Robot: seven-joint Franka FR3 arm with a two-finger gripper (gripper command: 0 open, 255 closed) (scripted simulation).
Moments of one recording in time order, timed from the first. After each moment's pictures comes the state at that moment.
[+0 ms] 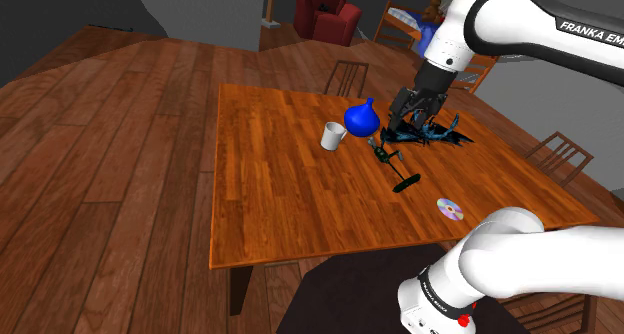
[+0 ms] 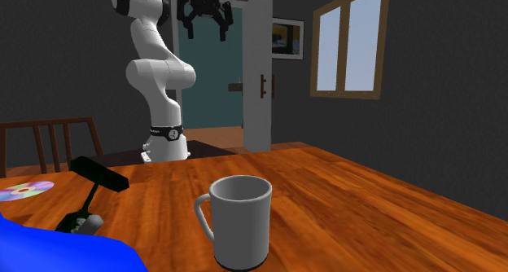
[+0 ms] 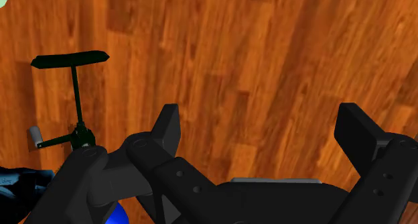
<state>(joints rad) 0.02 -0.75 -0.03 -2.37 0.03 1.61 0.17</state>
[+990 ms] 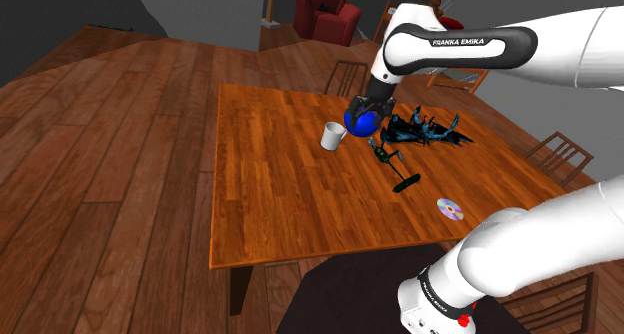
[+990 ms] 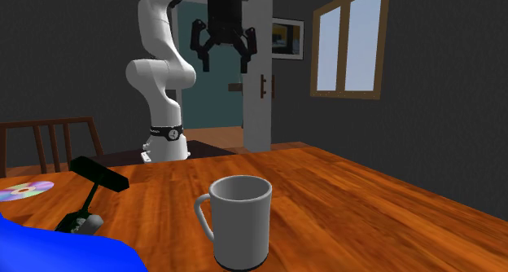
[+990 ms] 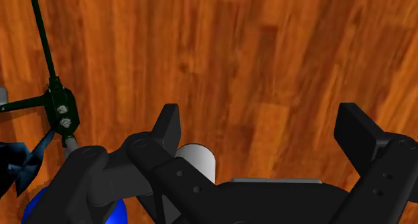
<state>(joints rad) -0.01 -0.30 -0.06 -2.27 -0.01 1.95 0.16</state>
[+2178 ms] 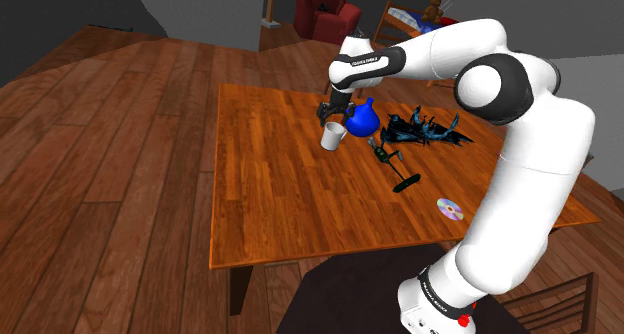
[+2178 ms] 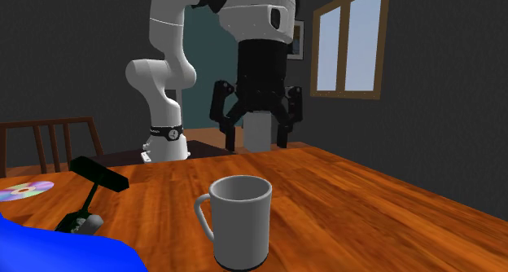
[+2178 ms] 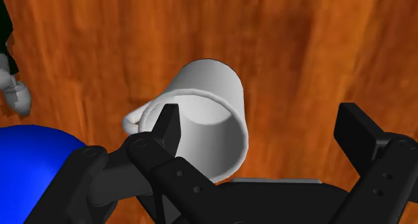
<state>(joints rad) -0.06 0.39 -0.10 -1.77 -0.02 2.13 0.16</state>
